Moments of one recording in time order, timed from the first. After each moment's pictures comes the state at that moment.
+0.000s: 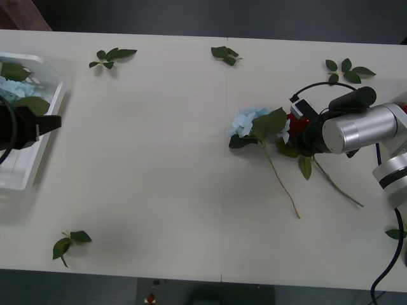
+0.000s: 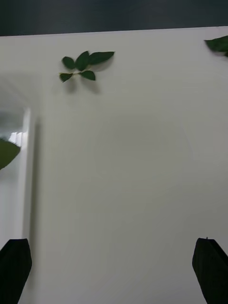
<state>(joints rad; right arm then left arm) -0.52 -0.51 0.25 -1.29 -0.46 1.03 1.86 -0.15 0.40 0.45 -2.34 0.73 1.60 -1.67</state>
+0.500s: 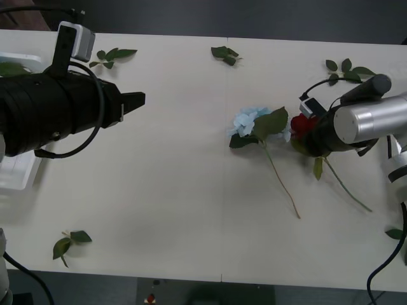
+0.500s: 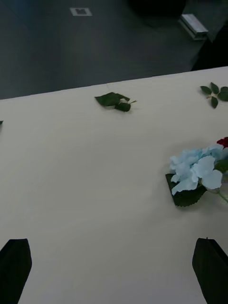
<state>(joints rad) -0.52 -0.51 0.15 -1.35 -0.49 1.22 1.86 -0.27 0.26 0.16 -2.36 0.69 1.44 -1.67</state>
